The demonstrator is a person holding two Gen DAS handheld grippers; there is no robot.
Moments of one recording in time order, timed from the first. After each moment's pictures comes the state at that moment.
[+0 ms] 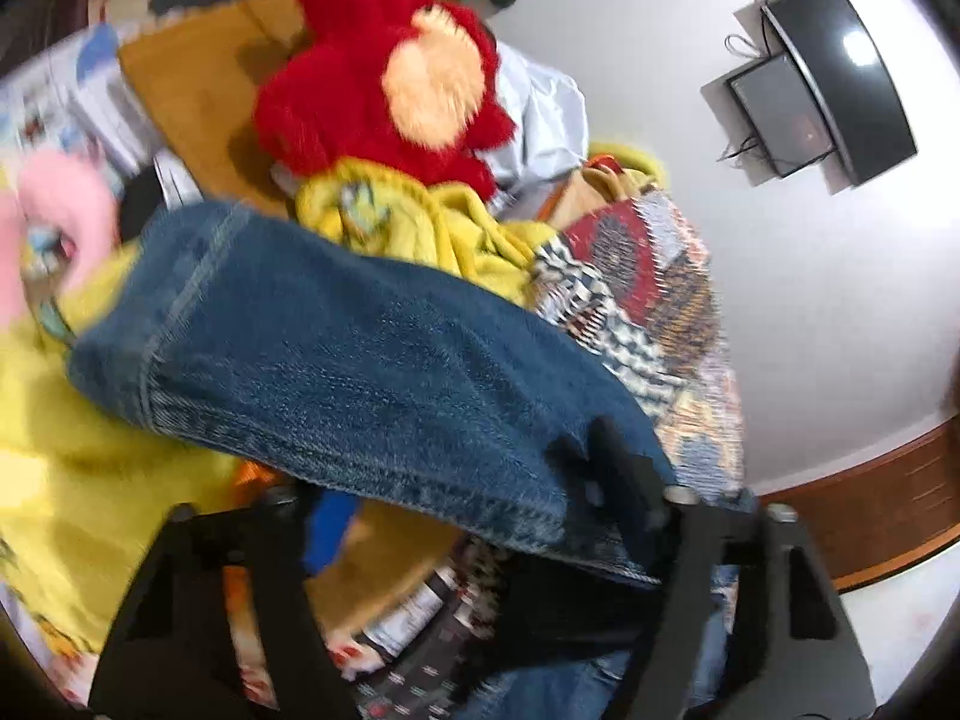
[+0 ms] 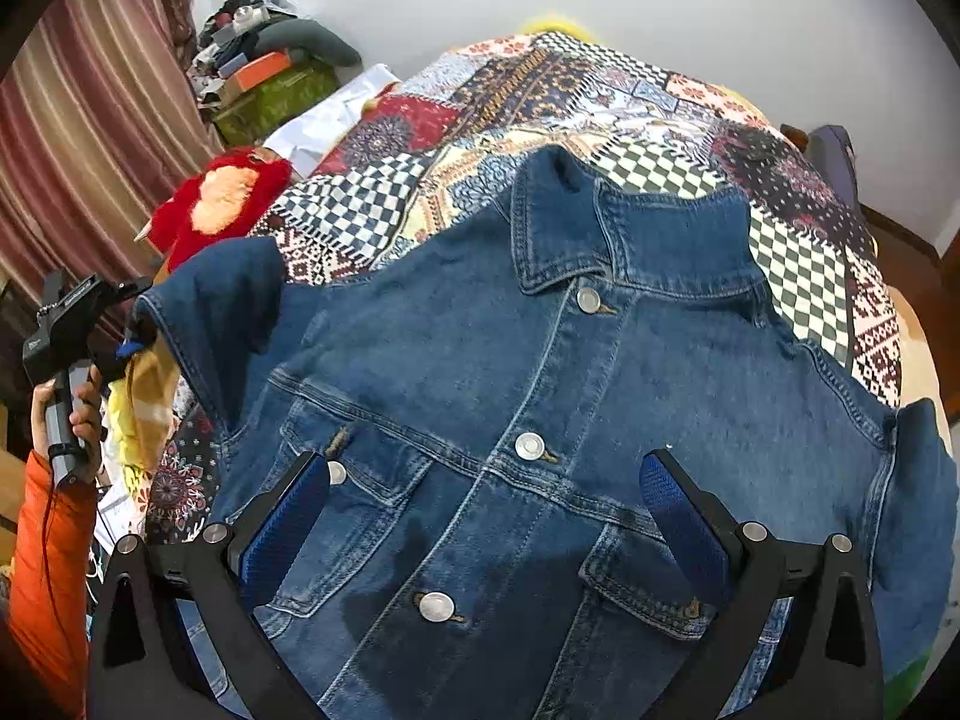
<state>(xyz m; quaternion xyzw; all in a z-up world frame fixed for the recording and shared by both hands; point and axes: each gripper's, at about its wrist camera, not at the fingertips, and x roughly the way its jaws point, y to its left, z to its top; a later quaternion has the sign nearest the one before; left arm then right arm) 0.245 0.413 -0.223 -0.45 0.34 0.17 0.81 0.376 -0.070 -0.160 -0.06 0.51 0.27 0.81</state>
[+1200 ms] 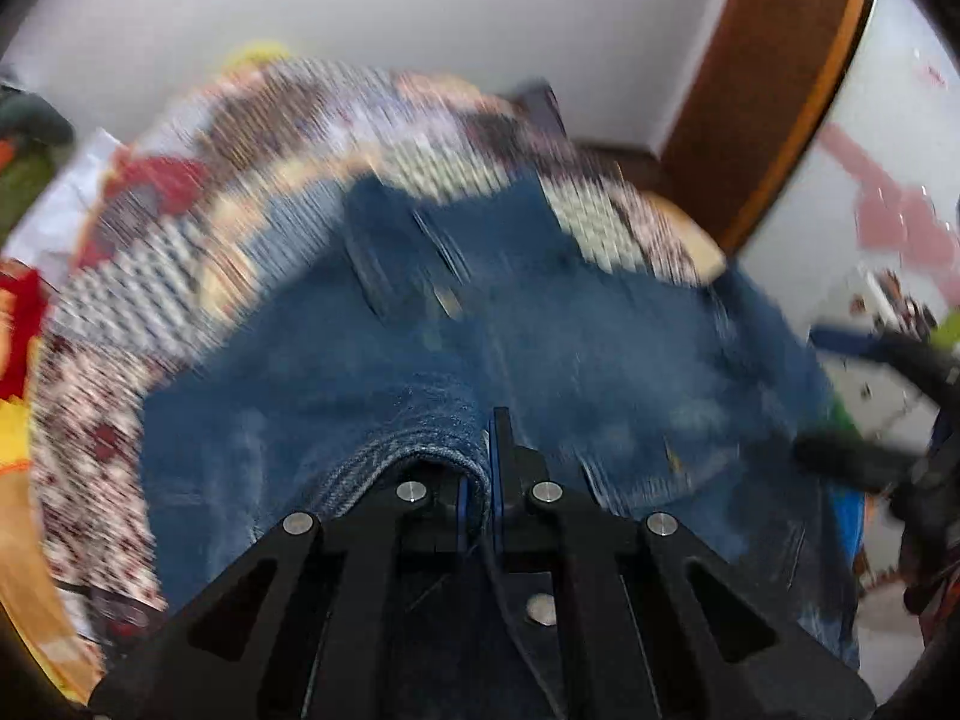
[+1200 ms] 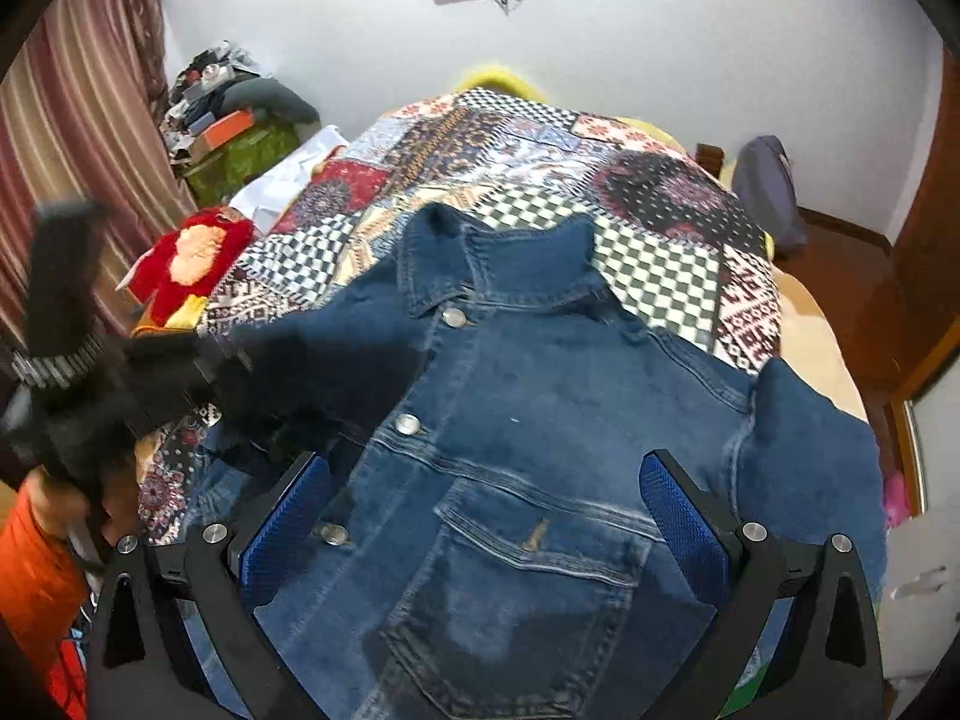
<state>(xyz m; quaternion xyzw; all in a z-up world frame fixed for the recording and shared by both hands) 0.361 0.038 -0.180 -0.05 0.47 -0.14 0.87 0.351 -0.176 -0.114 -0.04 0.47 0.22 0.86</state>
